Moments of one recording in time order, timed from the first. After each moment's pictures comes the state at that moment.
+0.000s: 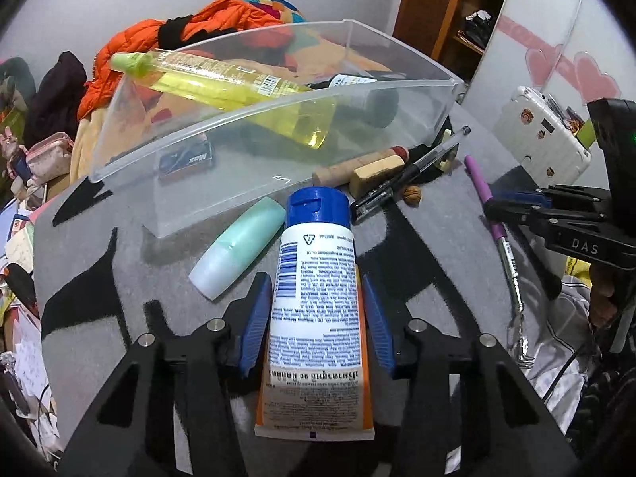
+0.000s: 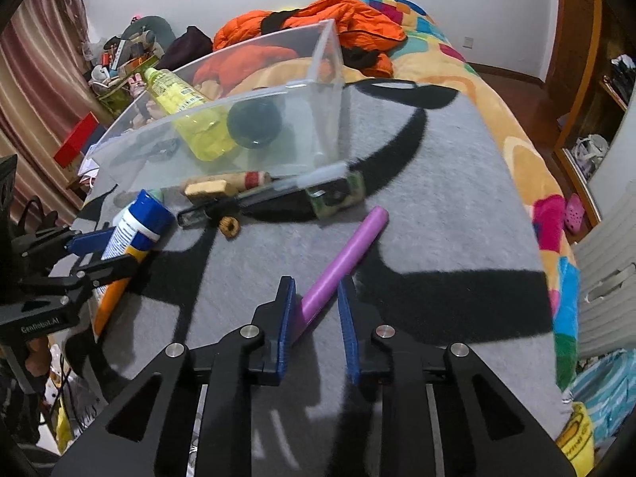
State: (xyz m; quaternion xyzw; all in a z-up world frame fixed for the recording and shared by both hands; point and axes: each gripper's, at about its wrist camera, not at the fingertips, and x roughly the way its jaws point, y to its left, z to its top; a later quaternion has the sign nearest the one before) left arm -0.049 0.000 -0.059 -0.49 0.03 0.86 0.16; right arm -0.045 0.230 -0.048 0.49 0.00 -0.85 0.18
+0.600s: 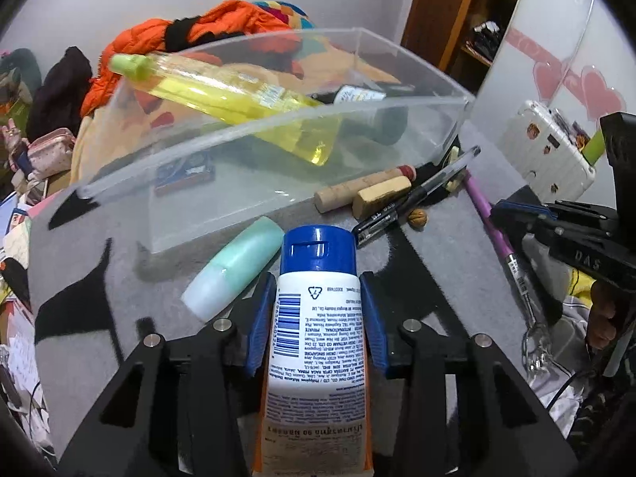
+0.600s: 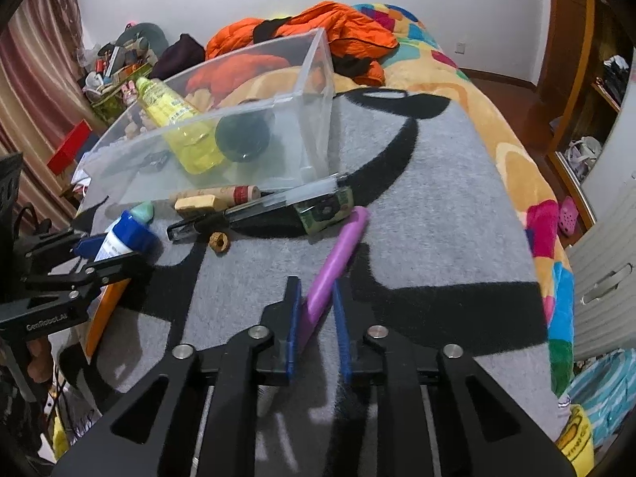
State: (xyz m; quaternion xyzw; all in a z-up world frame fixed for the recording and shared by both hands) left arm -0.054 0.002 -0.057 -0.47 0.01 0.87 0.14; right arm -0.053 0.231 -0.043 0.47 0.00 -0.86 0.16
